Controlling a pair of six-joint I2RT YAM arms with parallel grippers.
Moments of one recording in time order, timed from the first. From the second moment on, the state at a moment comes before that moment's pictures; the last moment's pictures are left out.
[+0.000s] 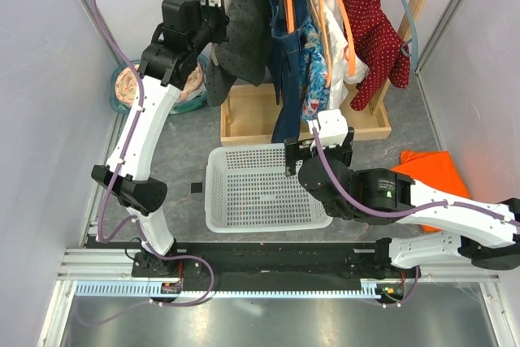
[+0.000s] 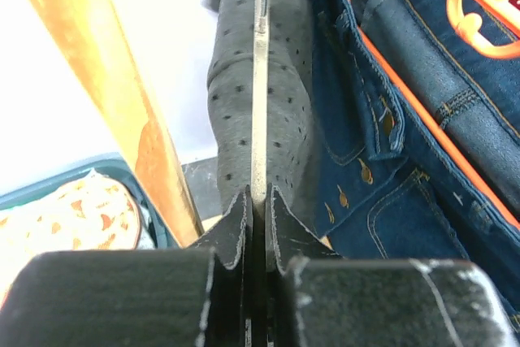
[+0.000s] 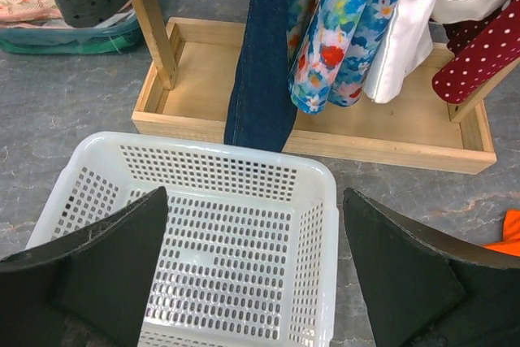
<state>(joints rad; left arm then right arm) -0.42 1.82 2.31 -0.62 -0.12 -0.07 1.35 1.15 1.38 -0.77 1.11 0.52</state>
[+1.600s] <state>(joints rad) -0.42 1.15 1.96 -0.98 0.11 -0.03 1.48 1.60 1.62 -0.32 0.87 0.11</state>
